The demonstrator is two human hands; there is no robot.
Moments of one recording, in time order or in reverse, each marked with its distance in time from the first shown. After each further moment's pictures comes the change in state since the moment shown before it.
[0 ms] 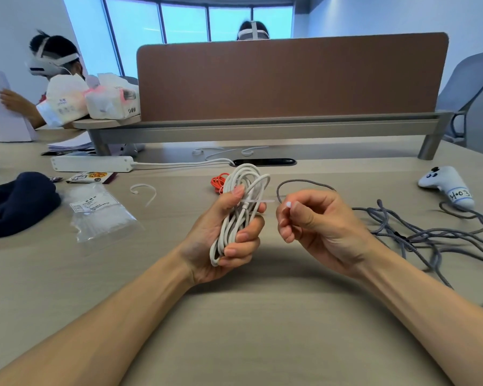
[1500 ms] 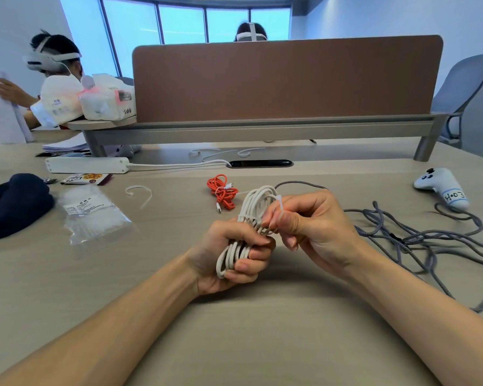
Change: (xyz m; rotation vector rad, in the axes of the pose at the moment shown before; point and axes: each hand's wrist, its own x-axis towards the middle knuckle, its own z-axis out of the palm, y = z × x) left_hand 0.002 -0.009 0.017 0.084 0.010 -0.204; right_hand 0.003 0.005 -0.001 -0.195 -0.066 -0.134
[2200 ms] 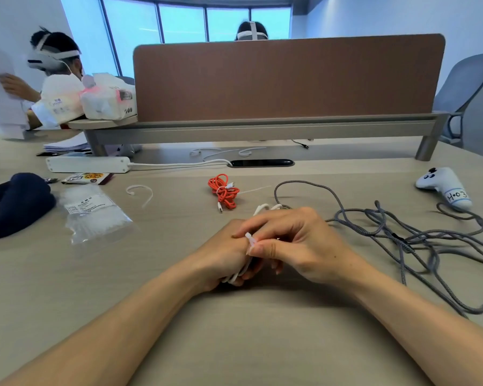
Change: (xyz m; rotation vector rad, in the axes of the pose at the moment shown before) left_hand 0.008 -0.009 0.001 0.765 0.492 0.139; right_hand -0.004 0.009 0.008 -0.498 -0.122 -0.032
